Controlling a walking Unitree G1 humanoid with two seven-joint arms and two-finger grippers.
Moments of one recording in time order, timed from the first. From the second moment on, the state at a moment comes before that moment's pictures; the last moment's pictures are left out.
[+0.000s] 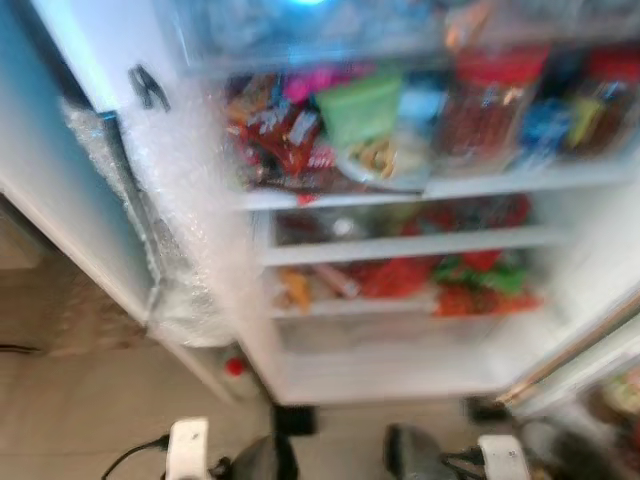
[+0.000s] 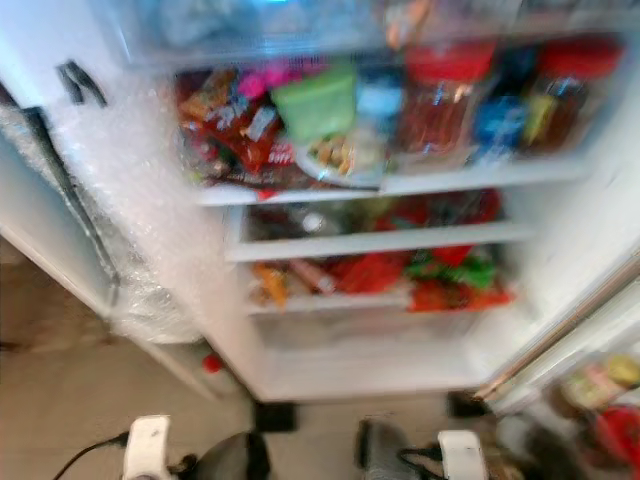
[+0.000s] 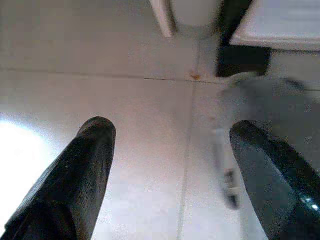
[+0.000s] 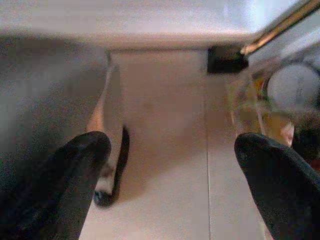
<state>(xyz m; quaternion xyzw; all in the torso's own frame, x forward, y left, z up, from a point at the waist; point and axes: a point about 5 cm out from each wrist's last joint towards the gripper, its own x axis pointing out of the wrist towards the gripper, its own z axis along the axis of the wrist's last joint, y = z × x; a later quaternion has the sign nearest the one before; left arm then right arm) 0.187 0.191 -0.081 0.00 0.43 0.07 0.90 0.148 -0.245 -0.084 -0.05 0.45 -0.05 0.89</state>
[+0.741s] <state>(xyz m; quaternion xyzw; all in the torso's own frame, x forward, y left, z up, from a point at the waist) 0.183 0.197 -0.082 0.00 0.44 0.07 0.90 0.150 -0.240 -0.085 -0.05 0.45 -0.04 0.89</state>
